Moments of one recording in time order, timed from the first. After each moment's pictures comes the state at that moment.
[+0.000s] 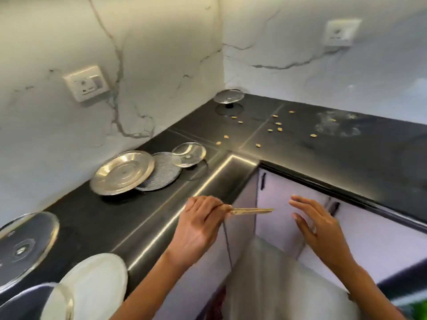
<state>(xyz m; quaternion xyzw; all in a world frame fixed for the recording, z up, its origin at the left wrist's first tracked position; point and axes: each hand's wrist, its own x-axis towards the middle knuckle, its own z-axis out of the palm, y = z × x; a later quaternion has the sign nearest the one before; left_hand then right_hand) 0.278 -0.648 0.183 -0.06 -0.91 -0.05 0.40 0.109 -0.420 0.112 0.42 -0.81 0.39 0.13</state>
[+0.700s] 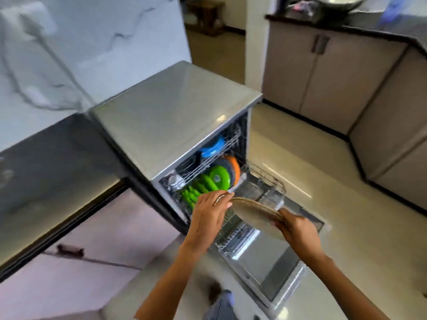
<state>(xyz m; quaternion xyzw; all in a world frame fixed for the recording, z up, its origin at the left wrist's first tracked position) 0.150 -0.062 0.054 -0.55 -0.79 -0.28 0.05 0.339 0.094 0.009 -0.32 -0.91 0.23 0.14</state>
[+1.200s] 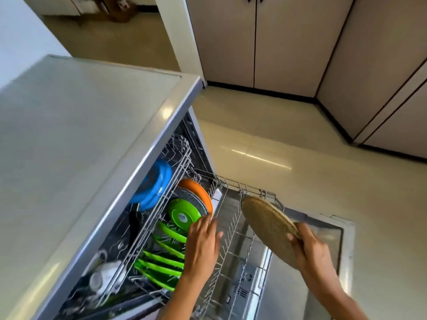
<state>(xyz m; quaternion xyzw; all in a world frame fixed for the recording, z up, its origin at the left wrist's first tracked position) -0.005 0.167 -0.210 -0.61 -0.79 -0.06 -0.11 0.226 0.244 -0.170 -0.53 -0.74 0.35 0.23</state>
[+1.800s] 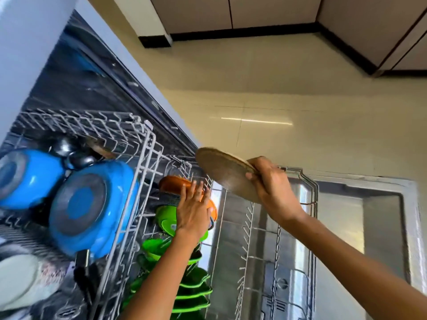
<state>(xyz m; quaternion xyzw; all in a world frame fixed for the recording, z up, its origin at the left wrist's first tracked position) -0.121 0.292 -0.376 -0.66 -0.70 0.26 -0.10 0.068 0.365 -0.320 -0.46 -0.74 0.40 0.27</state>
